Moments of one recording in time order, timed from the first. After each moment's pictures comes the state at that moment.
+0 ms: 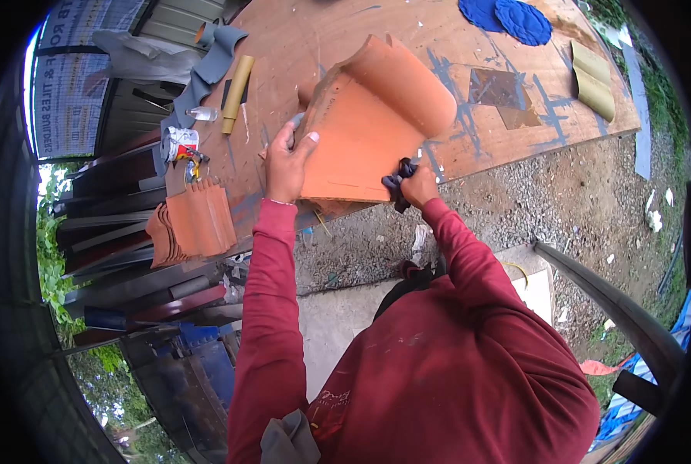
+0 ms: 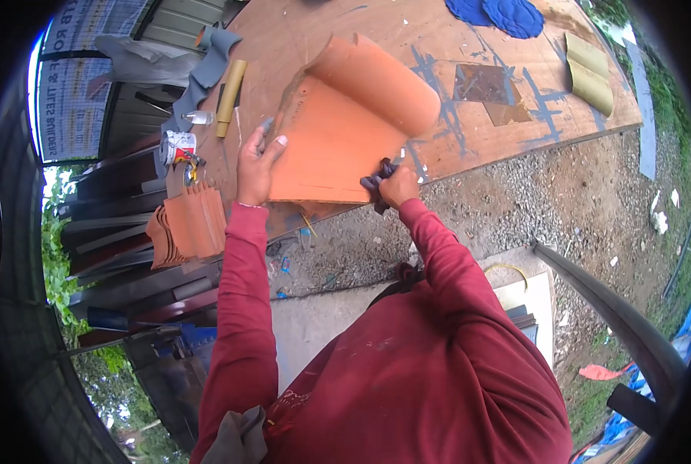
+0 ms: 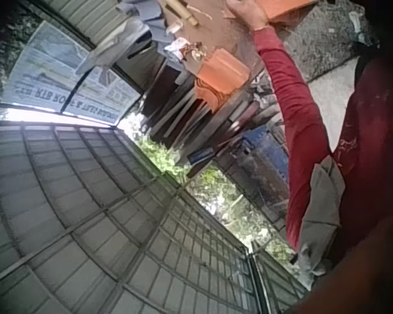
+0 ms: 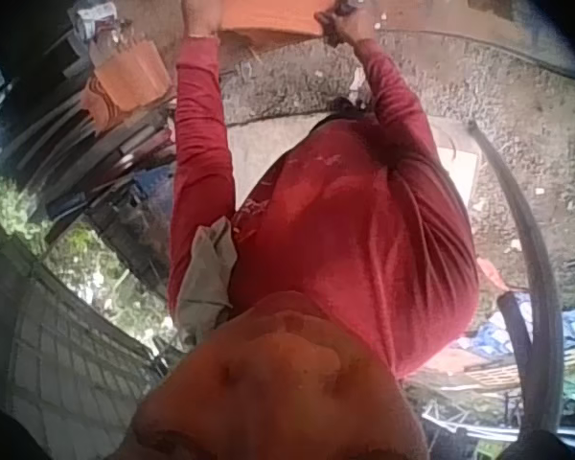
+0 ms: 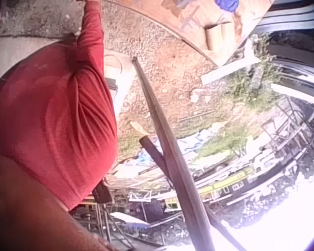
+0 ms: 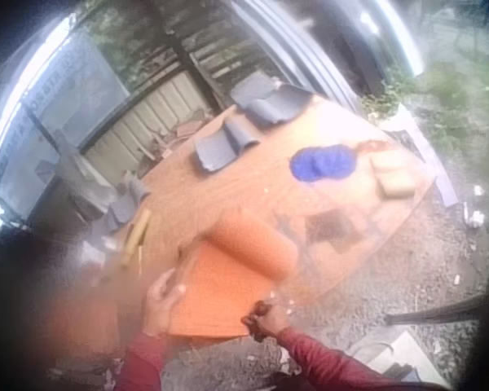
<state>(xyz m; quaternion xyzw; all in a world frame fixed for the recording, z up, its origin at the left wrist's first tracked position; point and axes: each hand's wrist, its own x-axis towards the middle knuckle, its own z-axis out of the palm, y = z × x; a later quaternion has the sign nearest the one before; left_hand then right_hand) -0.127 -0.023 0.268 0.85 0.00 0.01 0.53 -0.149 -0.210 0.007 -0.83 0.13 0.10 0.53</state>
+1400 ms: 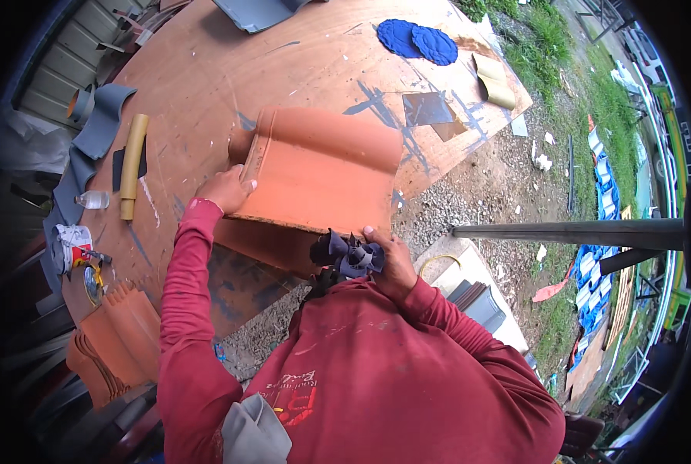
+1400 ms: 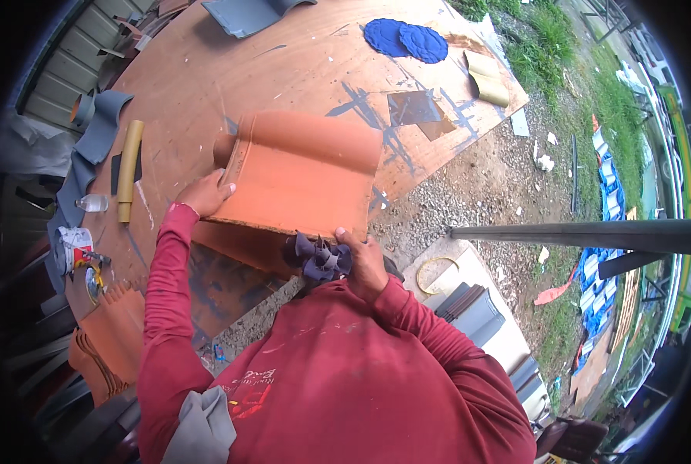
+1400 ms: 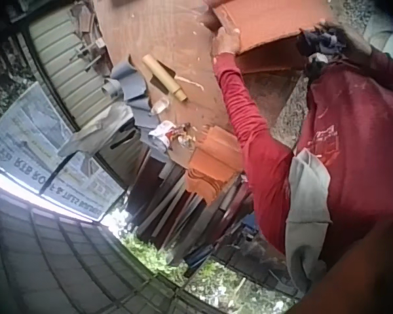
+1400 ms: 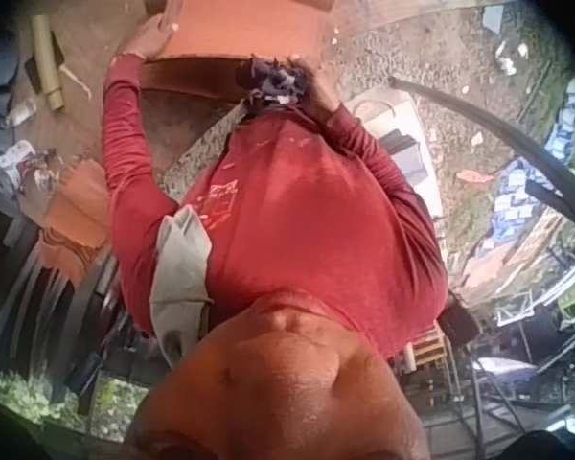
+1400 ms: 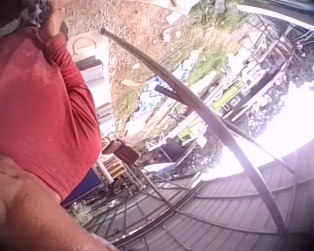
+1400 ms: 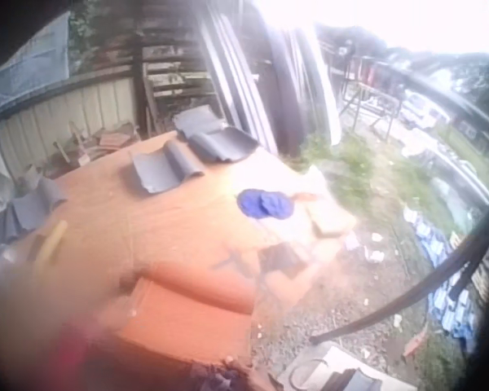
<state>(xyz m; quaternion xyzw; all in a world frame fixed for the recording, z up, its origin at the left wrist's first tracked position) 0.041 0.144 0.193 0.95 -0.18 -0.27 0.06 -0.224 -0.105 0.142 -0.28 0.35 0.02 0.89</state>
